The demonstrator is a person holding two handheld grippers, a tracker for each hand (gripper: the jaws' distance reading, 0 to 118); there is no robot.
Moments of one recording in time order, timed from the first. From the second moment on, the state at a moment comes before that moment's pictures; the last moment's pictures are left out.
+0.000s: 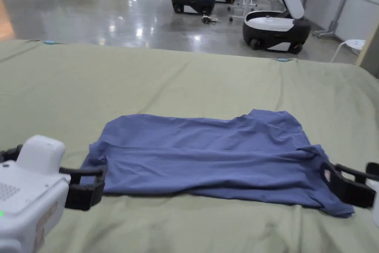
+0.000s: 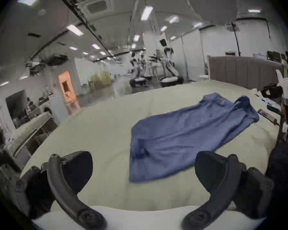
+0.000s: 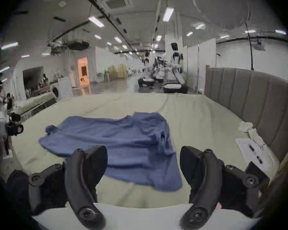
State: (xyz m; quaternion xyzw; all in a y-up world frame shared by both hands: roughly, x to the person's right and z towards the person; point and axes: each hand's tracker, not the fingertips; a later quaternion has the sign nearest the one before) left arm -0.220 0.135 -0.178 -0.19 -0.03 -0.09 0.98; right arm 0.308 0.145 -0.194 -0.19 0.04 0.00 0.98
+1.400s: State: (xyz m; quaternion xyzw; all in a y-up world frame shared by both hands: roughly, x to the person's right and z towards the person) left arm -0.229 0.147 -0.305 -0.37 -0.02 -0.10 0.92; right arm 0.345 0.162 -0.281 -0.35 0.05 0.00 0.93
